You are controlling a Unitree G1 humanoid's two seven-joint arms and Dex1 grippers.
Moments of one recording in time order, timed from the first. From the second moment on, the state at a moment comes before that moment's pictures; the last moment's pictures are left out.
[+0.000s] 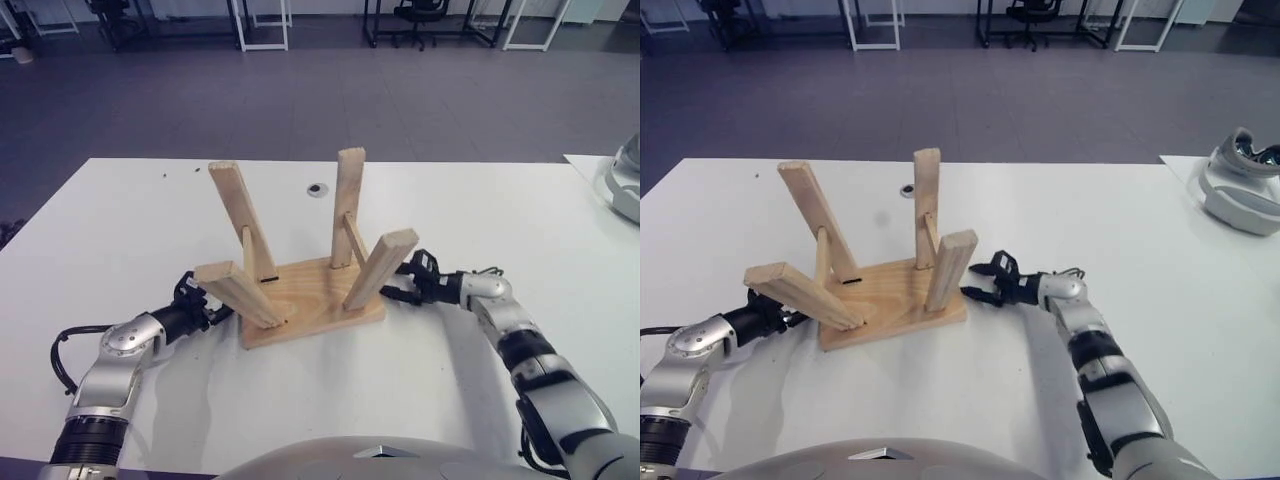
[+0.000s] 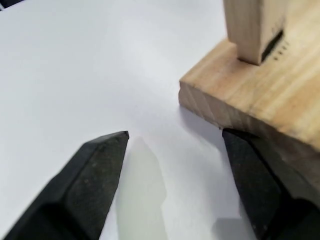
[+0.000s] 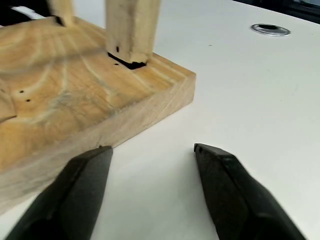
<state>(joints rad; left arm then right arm) 0.12 0.57 0.08 0.04 -0.25 0.20 -0.68 -0.34 -0.43 0.20 0.65 0.21 -0.15 1.04</state>
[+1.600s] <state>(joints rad) 0.11 0.95 -0.03 -0.48 -0.46 0.47 -1.18 -0.01 -0.87 0.10 -0.41 0.39 0.43 1.17</state>
